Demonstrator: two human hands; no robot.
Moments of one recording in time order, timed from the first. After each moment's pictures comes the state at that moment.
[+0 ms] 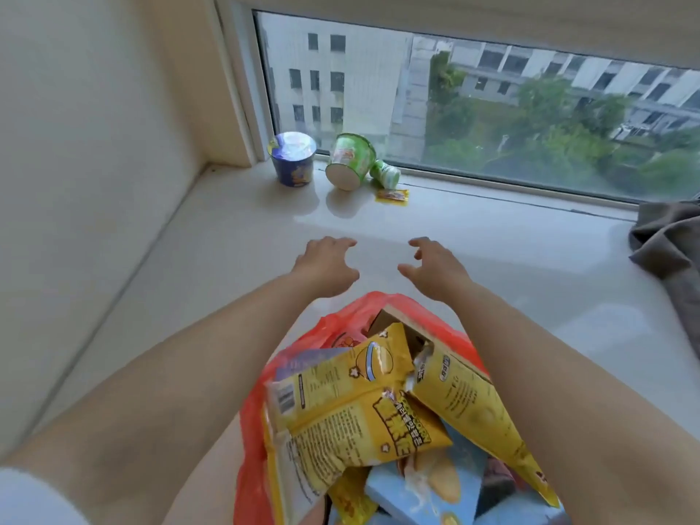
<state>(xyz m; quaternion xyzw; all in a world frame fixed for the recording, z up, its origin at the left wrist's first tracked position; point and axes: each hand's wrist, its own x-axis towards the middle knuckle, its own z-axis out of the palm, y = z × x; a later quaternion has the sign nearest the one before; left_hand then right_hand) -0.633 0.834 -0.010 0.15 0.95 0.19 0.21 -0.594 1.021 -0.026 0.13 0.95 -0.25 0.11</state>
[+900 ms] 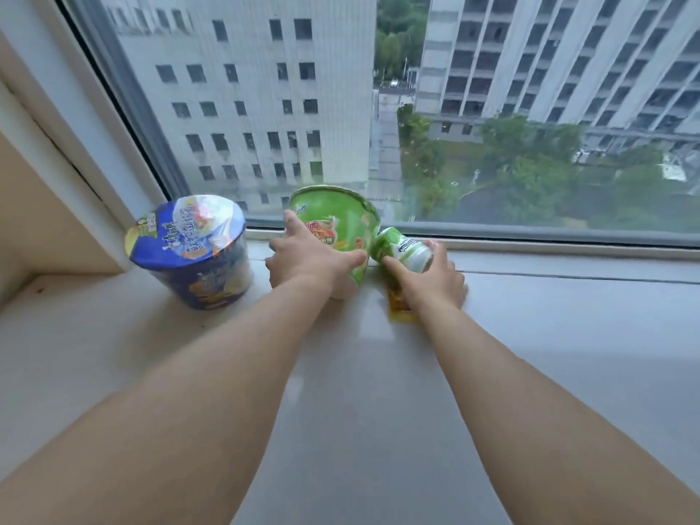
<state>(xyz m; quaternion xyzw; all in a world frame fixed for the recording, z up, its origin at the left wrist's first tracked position) -1.042 0.972 -0.206 -0.10 0.95 0.30 0.07 -0.999 1.111 -0.262 0.36 0.86 -0.35 -0.09</state>
